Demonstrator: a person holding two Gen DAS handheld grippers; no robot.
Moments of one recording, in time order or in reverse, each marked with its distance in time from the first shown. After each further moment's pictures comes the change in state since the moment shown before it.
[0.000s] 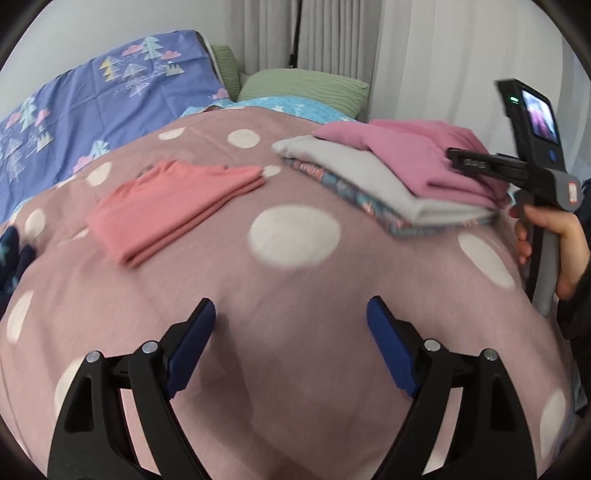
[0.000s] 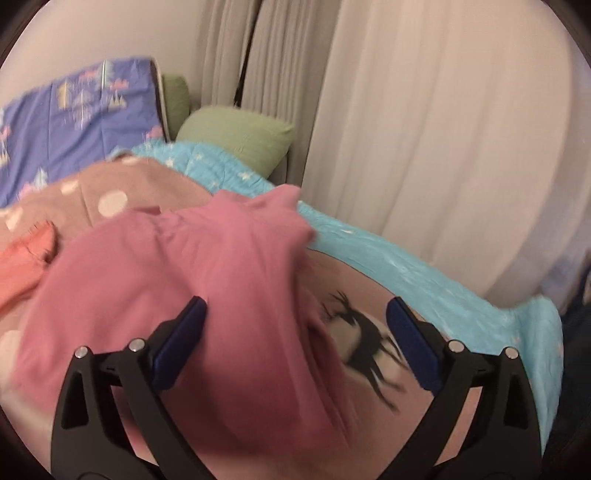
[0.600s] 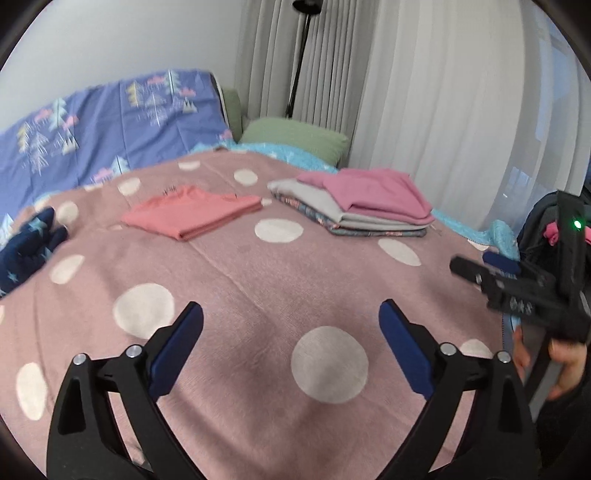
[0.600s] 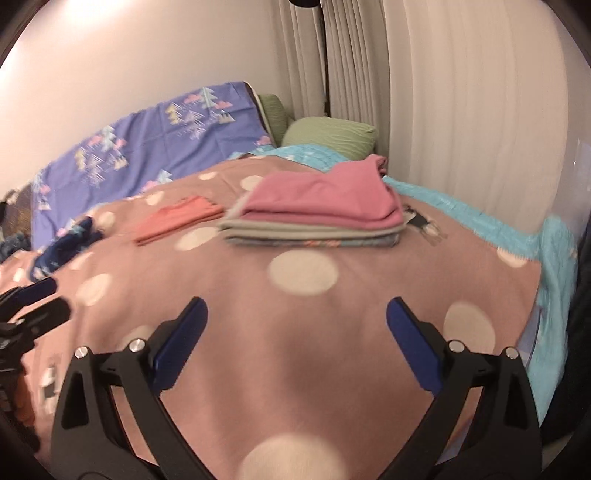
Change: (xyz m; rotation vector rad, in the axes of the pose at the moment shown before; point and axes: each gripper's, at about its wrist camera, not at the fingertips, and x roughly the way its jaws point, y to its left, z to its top) left arm -0.138 -0.014 -0.066 -0.041 -0.198 -0.053; right arm -0.198 -0.020 -0.115 0.015 -0.009 0.424
